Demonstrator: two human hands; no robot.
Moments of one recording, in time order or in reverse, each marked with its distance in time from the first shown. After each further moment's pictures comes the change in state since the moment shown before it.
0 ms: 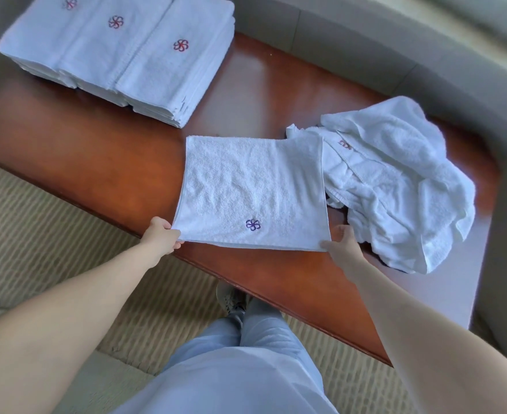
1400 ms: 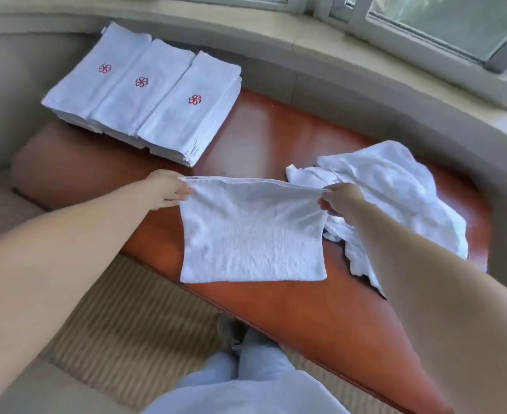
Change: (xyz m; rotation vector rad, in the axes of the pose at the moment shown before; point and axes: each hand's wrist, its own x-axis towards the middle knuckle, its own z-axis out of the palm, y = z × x) left_hand -0.020 0.184 -0.080 -0.215 -0.138 0.094; right_hand 0.005 -0.197 -0.052 -0.018 -0.020 -0.174
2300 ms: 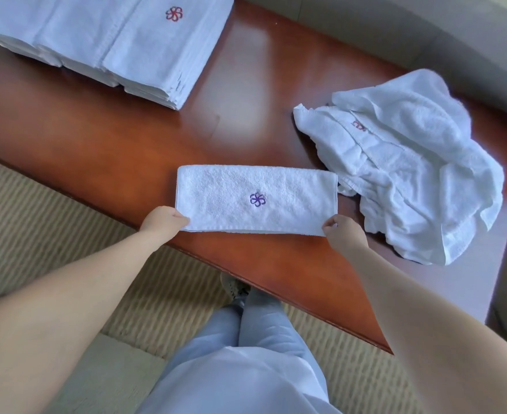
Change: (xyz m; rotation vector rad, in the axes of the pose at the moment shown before) left_hand 0.047 -0.196 0.032 0.587 0.007 0.020; right_hand -0.013 0.178 0.077 -0.471 -0.005 0.054
